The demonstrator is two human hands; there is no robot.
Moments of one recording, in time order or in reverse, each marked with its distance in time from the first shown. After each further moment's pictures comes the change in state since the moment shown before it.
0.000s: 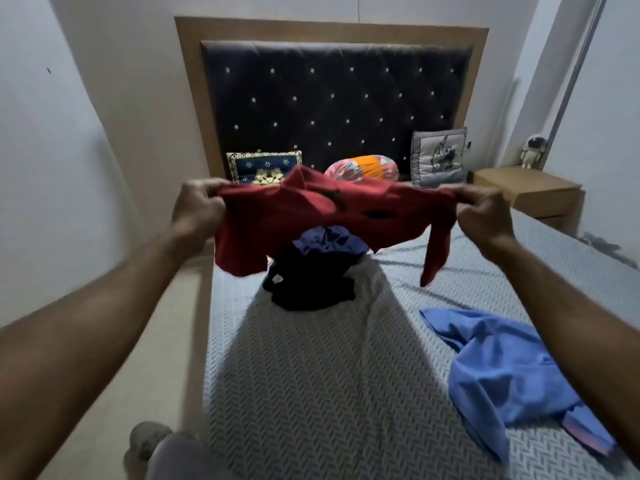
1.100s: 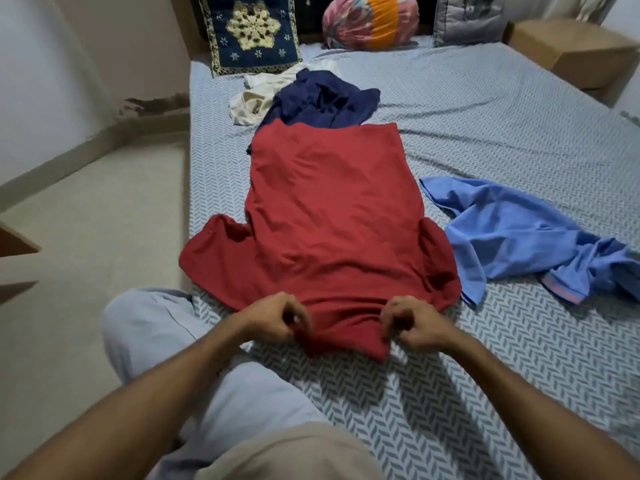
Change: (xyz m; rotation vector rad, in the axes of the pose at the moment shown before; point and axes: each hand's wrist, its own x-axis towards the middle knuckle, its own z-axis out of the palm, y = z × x) left_hand -0.330 -0.146 0.139 0.210 -1.198 -0.130; right_hand -0.330 0.198 0.067 -0.125 -0.997 0.091
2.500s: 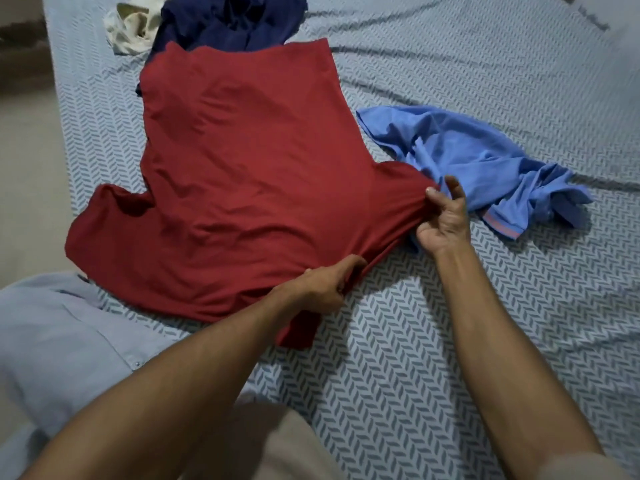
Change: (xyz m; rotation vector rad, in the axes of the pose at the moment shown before) left_hand 0.133 0.132 0.091 0.108 -0.271 -0.041; right_hand 0.012 0.082 -0.107 1.736 1.100 0.340
